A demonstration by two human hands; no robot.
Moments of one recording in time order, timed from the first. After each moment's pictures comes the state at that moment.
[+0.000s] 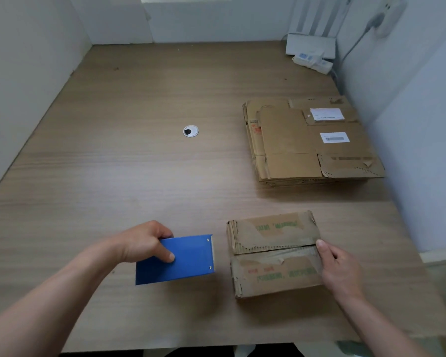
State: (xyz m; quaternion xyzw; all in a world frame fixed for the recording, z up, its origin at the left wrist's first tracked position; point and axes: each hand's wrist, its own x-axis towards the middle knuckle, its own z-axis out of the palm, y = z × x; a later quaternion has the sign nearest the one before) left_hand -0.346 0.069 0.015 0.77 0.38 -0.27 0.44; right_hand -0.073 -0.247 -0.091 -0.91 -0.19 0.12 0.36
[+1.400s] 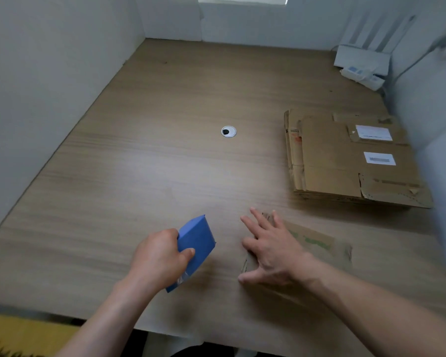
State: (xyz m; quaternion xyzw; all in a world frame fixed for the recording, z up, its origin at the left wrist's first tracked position) left_hand -0.381 0.013 0.015 0.78 0.57 -0.09 0.23; right_hand -0.145 -0.087 -0.033 -0.63 -0.74 0.17 -0.14
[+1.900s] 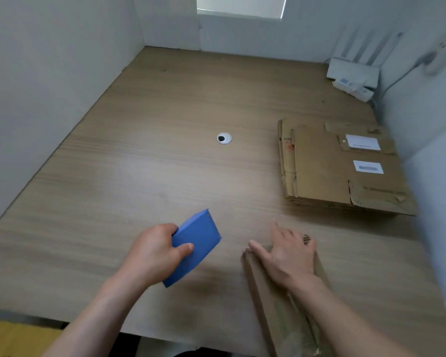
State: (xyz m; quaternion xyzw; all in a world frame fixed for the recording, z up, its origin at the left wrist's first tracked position) left_hand -0.378 0.018 0.031 0.77 0.55 -0.02 0.31; right_hand -0.136 -0.116 -0.038 -0.88 -0.44 0.18 -0.03
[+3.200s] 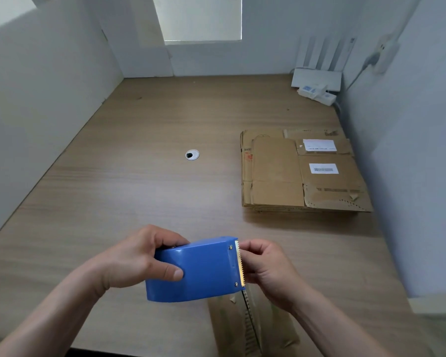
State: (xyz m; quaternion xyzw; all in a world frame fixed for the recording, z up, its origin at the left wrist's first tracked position) left_hand -0.294 -0.020 0.114 0.76 0.29 -0.05 0.58; right_hand -0.087 -0.176 0.039 -0.56 -0.21 0.60 0.53
